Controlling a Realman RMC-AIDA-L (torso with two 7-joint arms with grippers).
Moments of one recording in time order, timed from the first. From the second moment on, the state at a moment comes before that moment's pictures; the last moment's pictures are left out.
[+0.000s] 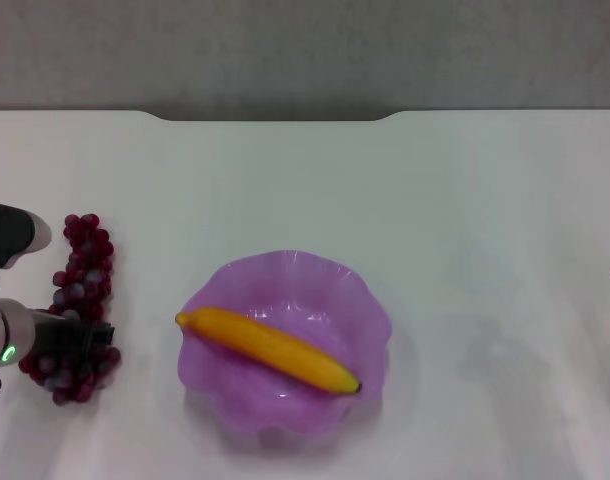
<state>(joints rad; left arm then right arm) -0.35 -2.04 -1.58 -1.03 2.80 -0.67 0.17 0.19 2.01 -2.06 -0.54 0.62 -0.96 -0.05</state>
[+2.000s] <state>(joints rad) -0.32 -2.04 -1.55 -1.11 2.83 -0.68 0.20 0.19 2.01 -2.06 -0.54 0.62 -0.96 -0.05</state>
